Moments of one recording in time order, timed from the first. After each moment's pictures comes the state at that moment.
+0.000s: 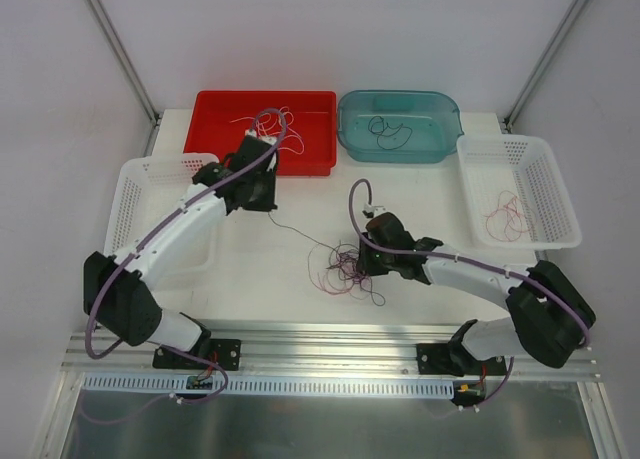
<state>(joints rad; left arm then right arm) -0.52 1.46 1.25 -0.80 -0.12 -0.38 0.80 1.38 0.68 -0.21 0.03 0.58</state>
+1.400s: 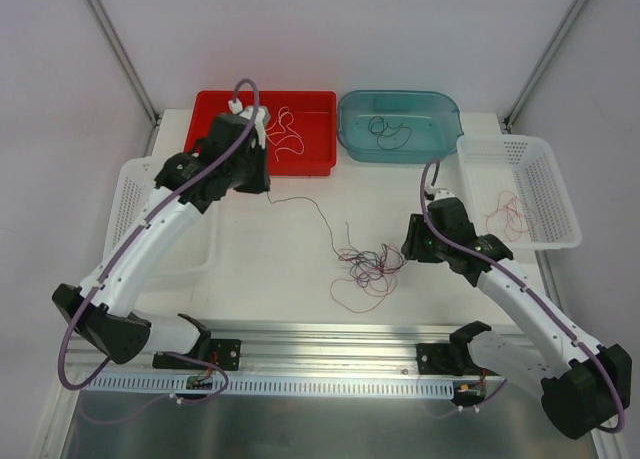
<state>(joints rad) -0.53 1.32 1.57 -0.93 -0.12 -0.31 0.45 0.96 0.73 -0.65 0.06 0.46</state>
